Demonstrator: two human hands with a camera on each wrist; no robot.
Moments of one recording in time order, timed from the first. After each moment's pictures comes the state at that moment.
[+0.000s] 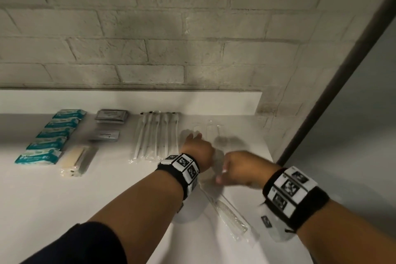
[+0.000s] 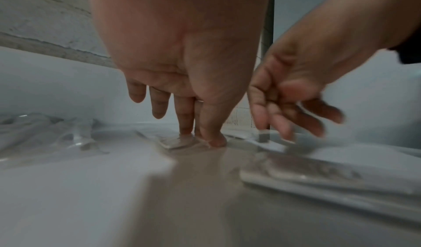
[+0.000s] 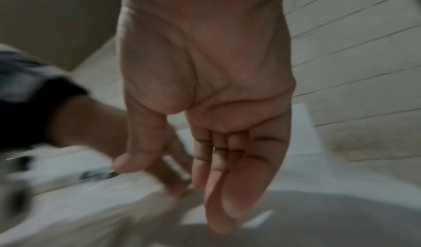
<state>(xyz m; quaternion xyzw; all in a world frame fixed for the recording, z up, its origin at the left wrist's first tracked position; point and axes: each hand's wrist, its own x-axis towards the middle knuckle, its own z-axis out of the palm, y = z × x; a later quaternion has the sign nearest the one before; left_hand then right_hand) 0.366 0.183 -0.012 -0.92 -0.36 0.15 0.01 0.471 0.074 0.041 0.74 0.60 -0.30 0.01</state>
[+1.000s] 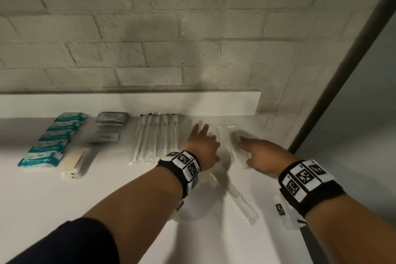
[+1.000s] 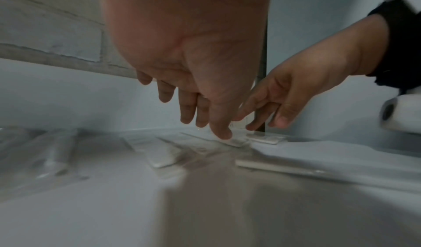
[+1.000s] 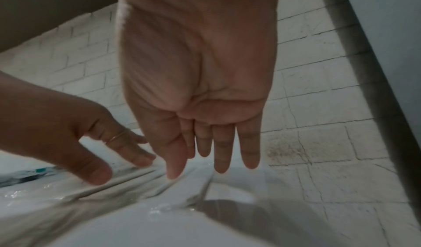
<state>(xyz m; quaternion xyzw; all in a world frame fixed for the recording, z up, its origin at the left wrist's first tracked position) 0.376 0.182 -0.004 -0.93 -0.34 0.13 0.06 0.536 0.083 0.028 0.76 0.61 -0.21 -0.01</state>
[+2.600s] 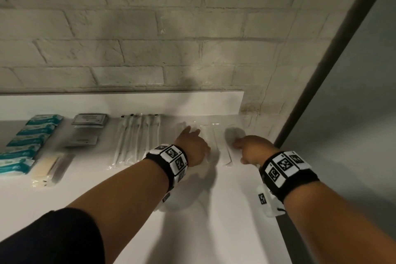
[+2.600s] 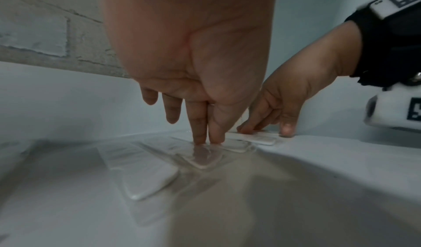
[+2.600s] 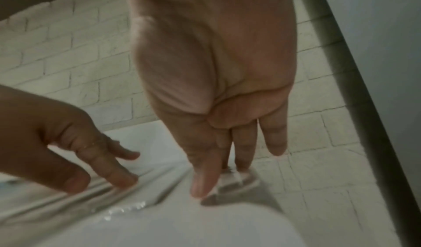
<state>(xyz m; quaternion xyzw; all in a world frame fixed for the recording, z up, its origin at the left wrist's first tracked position) 0.397 0.196 -0.009 -0.94 -0.31 0.15 -0.03 0.572 0.104 0.014 0.77 0.61 -0.15 0.14</state>
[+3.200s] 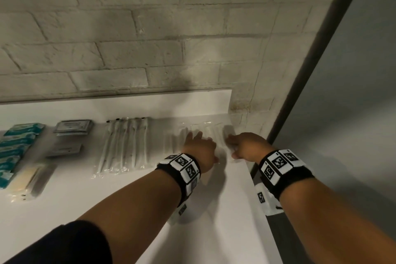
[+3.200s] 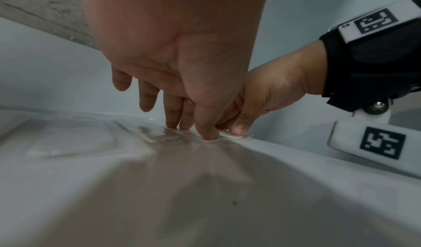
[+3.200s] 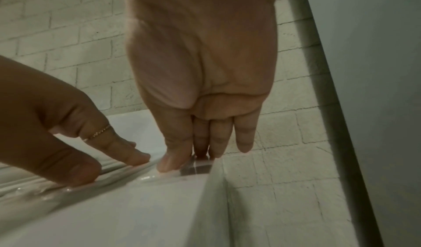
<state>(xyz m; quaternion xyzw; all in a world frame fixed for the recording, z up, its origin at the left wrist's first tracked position) 0.449 0.171 -0.021 -0.93 -0.34 0.12 -0.02 0.598 0.106 0.005 0.78 0.59 -0.18 0.08</state>
